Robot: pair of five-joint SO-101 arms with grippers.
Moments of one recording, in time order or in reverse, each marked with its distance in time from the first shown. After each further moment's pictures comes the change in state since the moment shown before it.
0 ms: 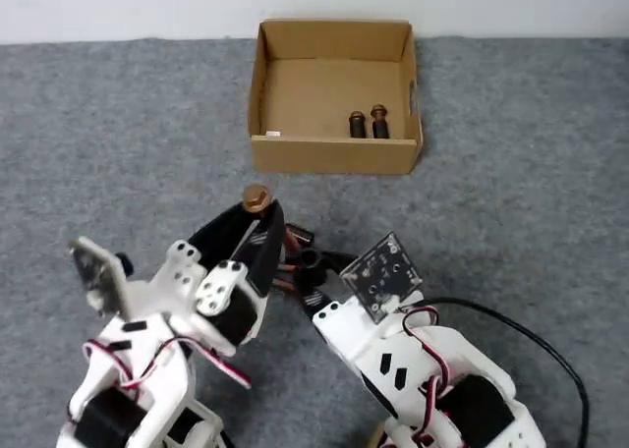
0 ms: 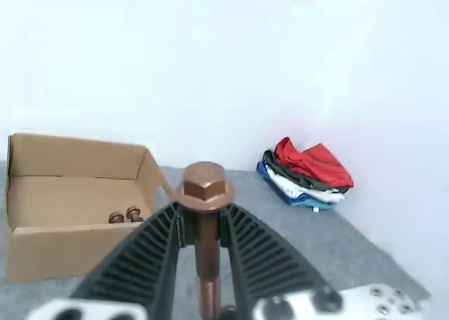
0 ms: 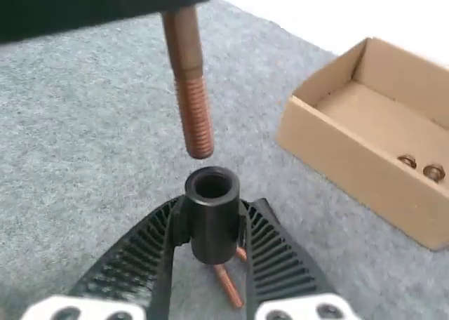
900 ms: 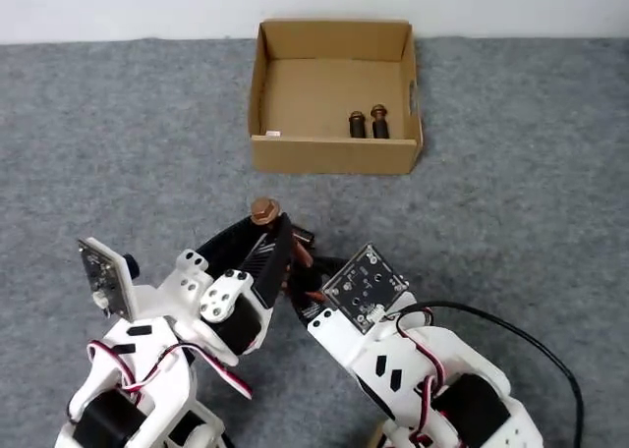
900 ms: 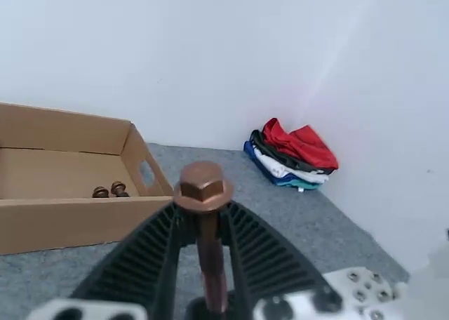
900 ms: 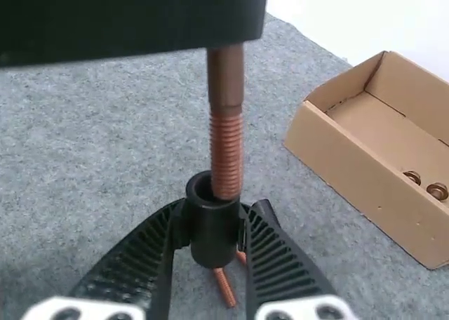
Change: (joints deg) left arm 3.0 1.1 0.1 4.1 2.2; right arm -2.0 0.2 0.3 0.0 5.1
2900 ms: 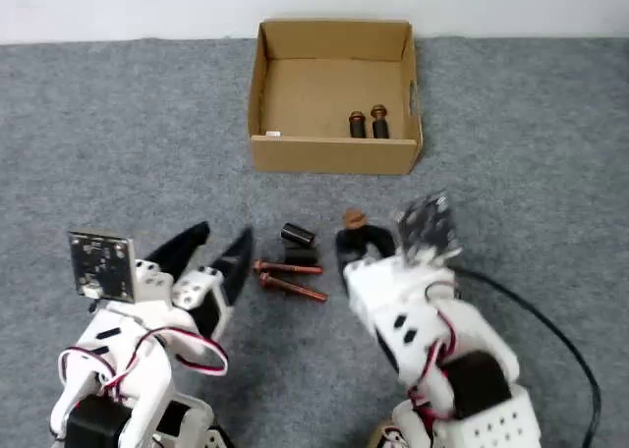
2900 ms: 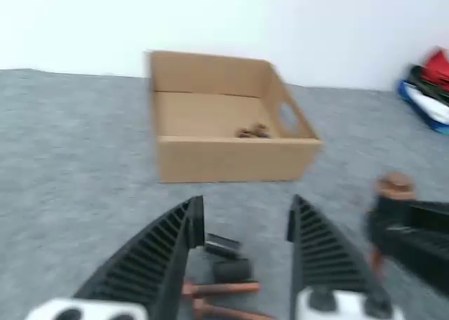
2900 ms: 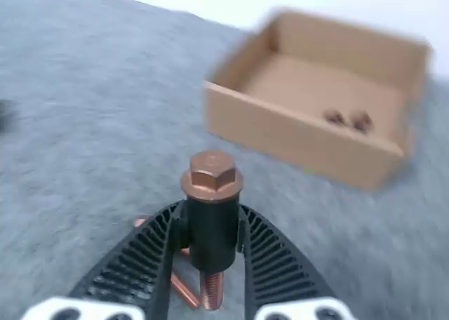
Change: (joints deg) left arm -20.6 -0.1 -1.8 18.4 -11.3; right arm 18.9 8.3 -1.8 -2.5 -14.7
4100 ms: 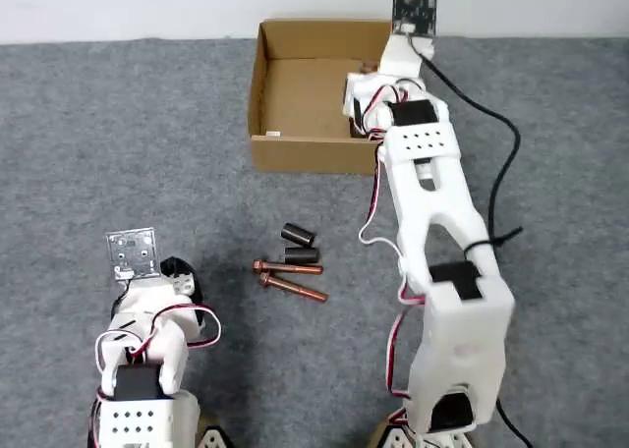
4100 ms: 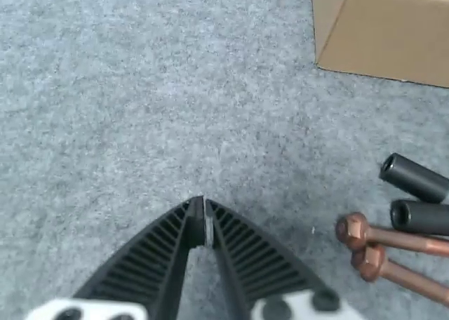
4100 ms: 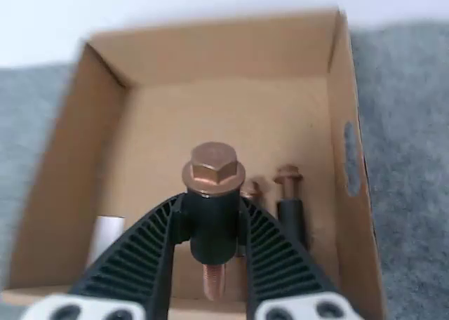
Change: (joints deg) left arm -18.4 0.6 37.9 -22.1 -8.2; right arm 13.8 106.9 -81.8 -13.7 -6.9
